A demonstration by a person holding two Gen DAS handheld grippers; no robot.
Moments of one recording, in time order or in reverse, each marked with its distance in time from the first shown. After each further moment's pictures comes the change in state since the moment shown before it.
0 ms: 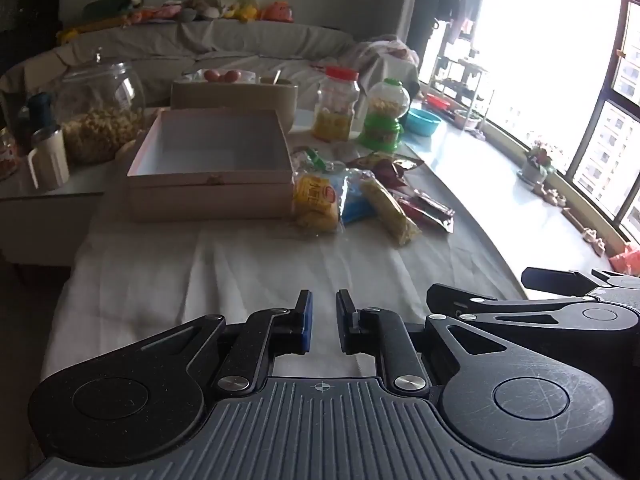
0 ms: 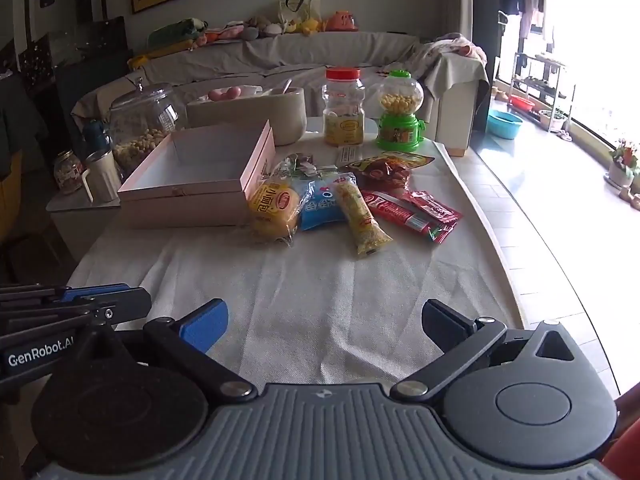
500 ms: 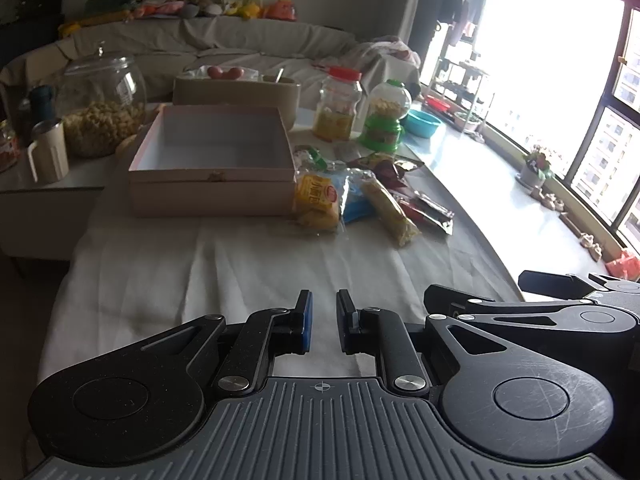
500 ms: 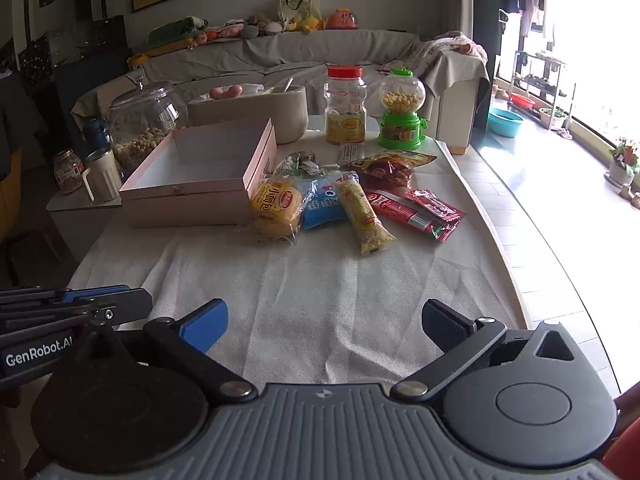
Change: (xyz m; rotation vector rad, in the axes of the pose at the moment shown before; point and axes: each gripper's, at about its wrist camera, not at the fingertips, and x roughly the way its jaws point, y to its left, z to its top) left arm 0.000 0.003 -0.001 -0.020 0.003 -0.012; right arm 0.002 0.002 0.000 0.002 0.001 0.001
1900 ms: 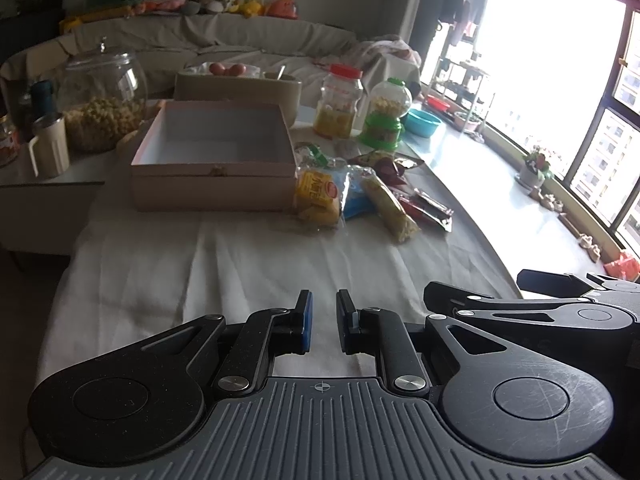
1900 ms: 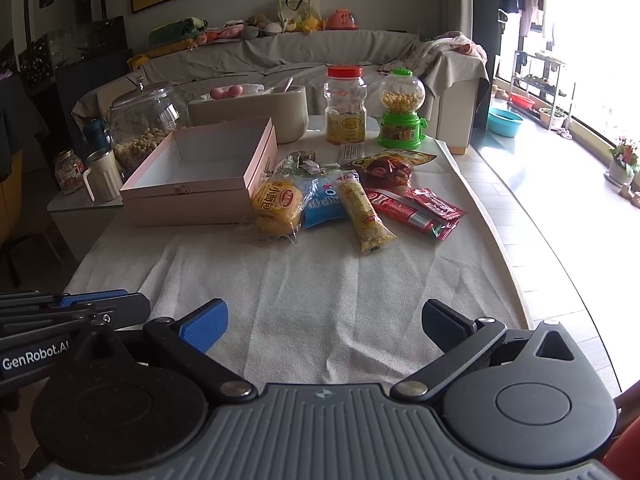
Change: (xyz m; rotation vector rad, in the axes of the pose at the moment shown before) left arm -0.003 0.003 -0.003 -0.019 0.004 -0.010; right arm -0.001 0.002 -0.002 -0.002 -0.001 -0.003
